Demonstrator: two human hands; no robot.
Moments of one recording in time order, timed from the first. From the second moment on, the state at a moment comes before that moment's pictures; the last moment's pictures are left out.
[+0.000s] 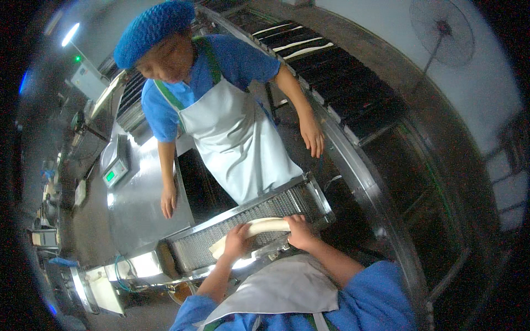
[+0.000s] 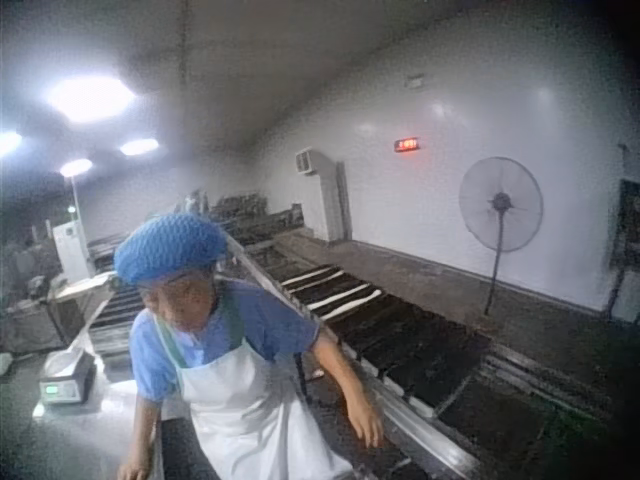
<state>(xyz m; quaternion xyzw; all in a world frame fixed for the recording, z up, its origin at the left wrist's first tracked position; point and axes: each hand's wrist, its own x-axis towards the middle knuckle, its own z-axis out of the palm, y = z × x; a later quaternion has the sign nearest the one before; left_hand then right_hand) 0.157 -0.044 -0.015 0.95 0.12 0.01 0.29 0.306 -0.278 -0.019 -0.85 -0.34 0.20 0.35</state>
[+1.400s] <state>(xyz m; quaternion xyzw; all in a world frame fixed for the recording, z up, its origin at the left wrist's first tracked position) 0.198 -0.082 0.161 -0.11 0.23 -0.02 0.97 0.324 -0.302 0.103 -0.17 0.08 0.62 0.76</state>
